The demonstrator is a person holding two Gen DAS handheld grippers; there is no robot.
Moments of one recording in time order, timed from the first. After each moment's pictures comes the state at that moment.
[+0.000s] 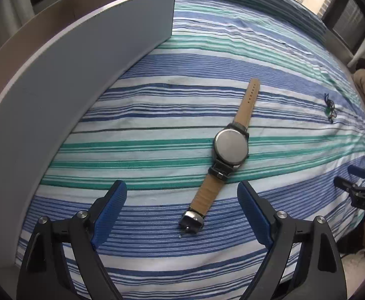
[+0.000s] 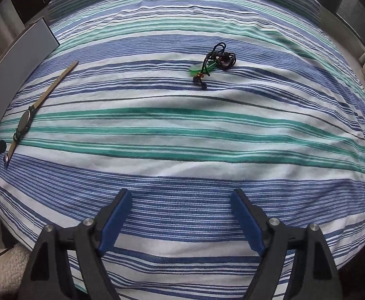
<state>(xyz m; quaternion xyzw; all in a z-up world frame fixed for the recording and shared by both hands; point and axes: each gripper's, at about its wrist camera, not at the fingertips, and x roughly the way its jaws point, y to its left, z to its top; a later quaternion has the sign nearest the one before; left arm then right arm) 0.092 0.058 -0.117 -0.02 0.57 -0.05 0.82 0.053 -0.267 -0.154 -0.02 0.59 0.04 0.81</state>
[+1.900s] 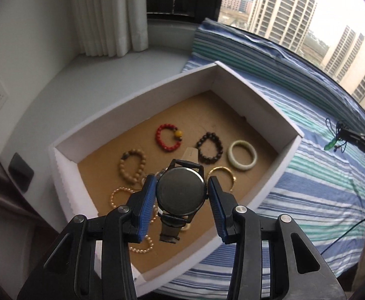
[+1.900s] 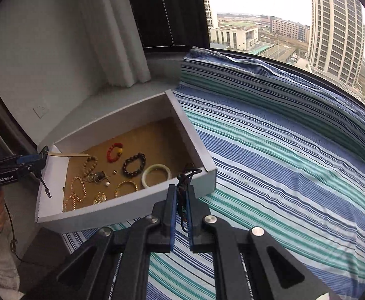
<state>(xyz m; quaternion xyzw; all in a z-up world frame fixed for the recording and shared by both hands) 0.120 0.301 0.032 -0.11 0.49 0.13 0.85 0.222 0.008 0.059 -0.07 0.43 0.34 0.83</state>
